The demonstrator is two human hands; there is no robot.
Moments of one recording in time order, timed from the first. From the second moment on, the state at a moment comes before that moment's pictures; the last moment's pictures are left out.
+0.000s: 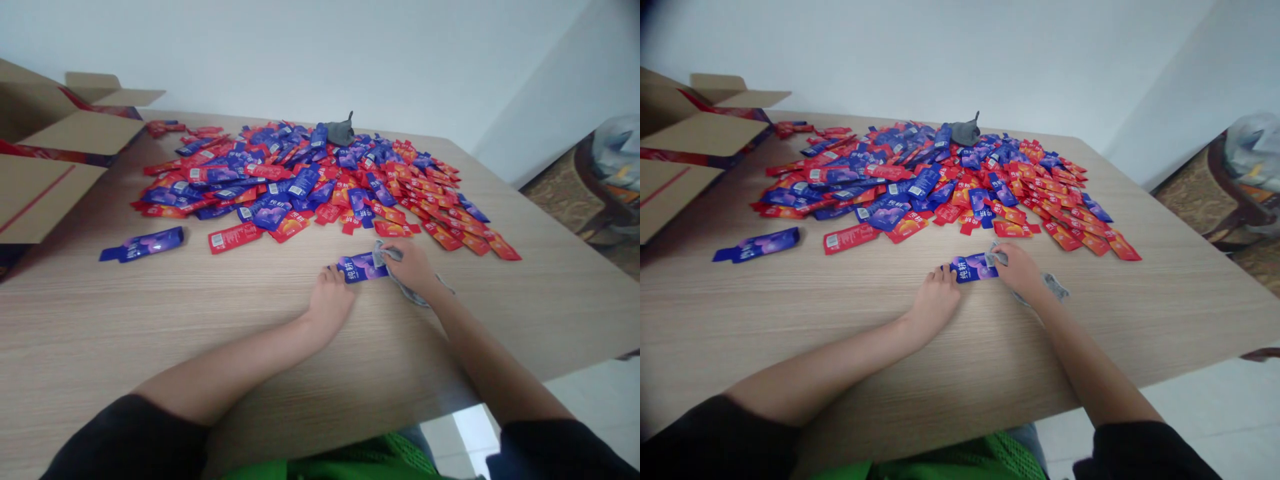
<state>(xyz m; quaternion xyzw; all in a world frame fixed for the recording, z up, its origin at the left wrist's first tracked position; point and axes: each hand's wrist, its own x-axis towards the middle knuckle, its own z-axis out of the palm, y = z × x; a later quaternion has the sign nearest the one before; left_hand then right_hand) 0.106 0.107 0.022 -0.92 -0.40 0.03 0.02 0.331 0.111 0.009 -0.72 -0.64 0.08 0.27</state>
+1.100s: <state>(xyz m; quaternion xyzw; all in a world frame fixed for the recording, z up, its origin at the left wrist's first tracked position) 0.082 0.146 -0.006 -0.97 -0.24 -0.05 -0.05 0.308 0.078 0.006 -0.69 -0.68 0.11 0.20</state>
